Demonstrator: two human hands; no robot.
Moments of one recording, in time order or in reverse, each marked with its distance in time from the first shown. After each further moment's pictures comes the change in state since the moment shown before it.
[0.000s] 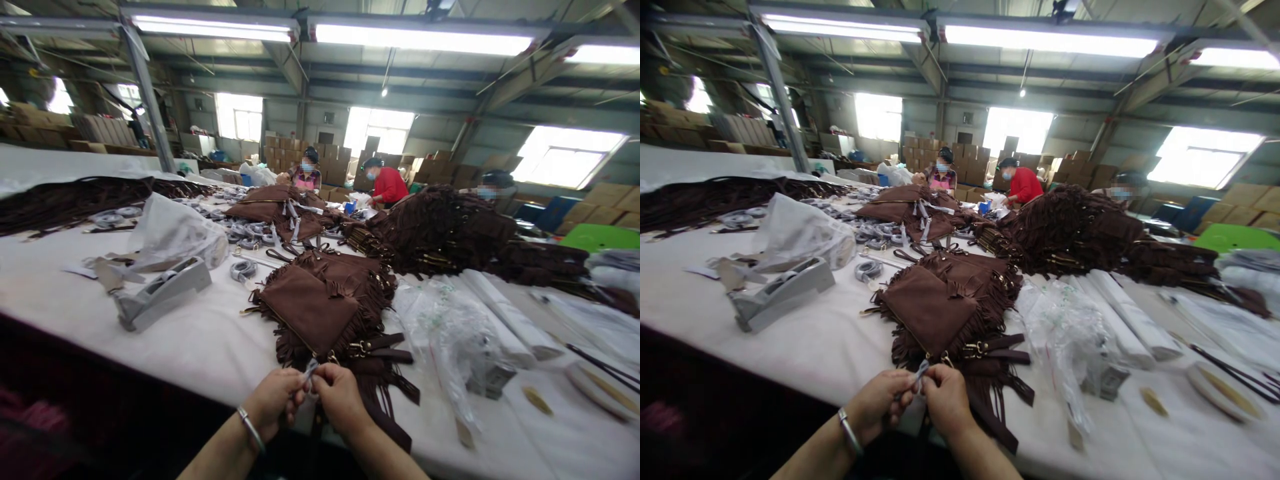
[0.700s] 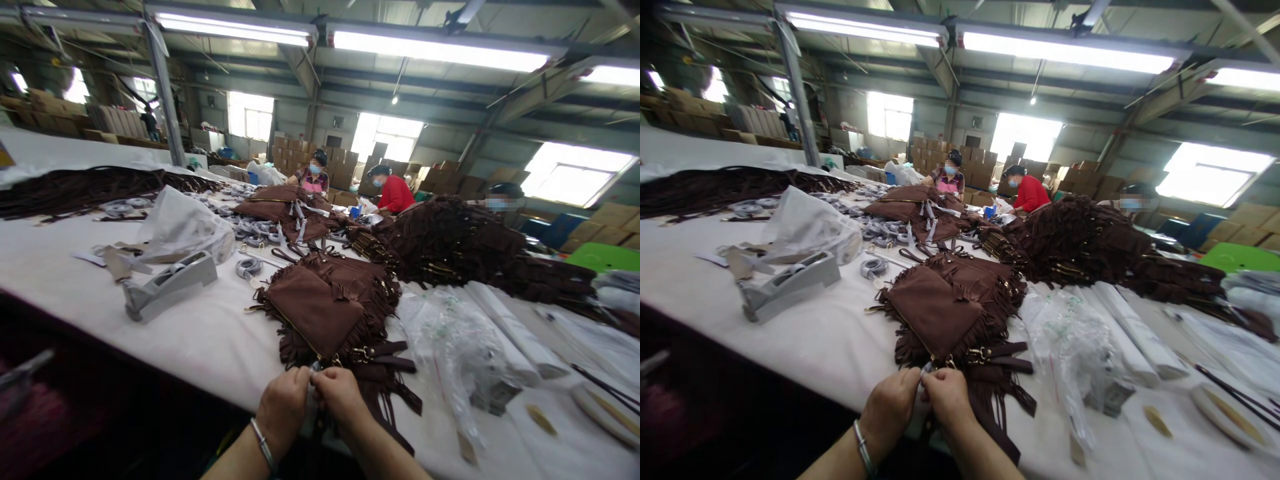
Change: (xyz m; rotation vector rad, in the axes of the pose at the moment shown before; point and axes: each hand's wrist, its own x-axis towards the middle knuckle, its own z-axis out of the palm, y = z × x) left_hand 0.013 -0.036 -0.002 1.493 0.584 0.793; right_hand 0.016 0.007 0.013 0.091 -0.010 0.324
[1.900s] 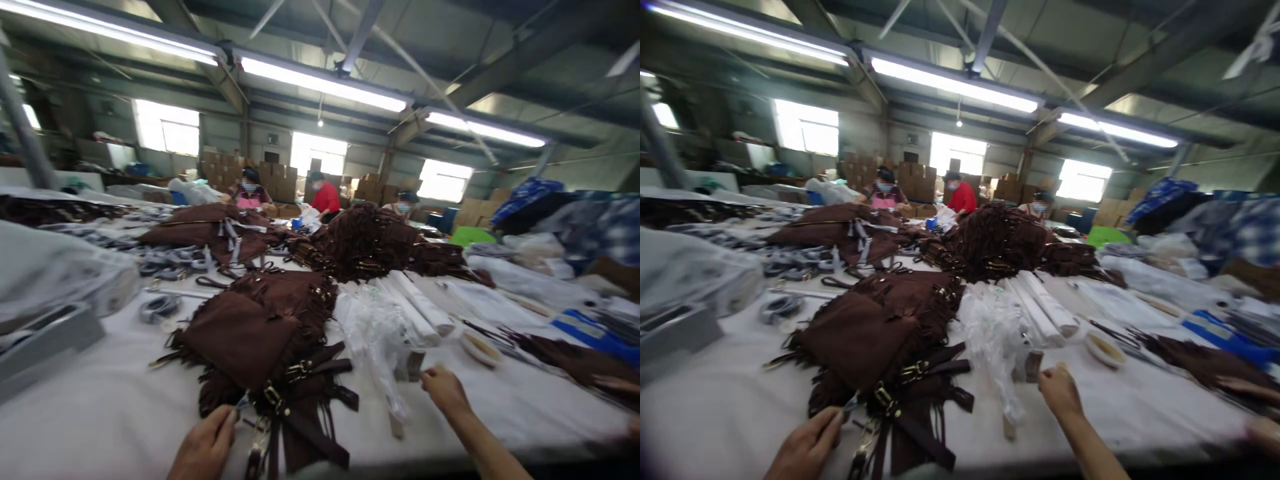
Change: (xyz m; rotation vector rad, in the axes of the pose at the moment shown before) left_hand 0.026 -0.008 -0.004 -0.507 -0.059 -0.161; right_hand -0.038 0.059 -0.359 -0.397 0.780 0.013
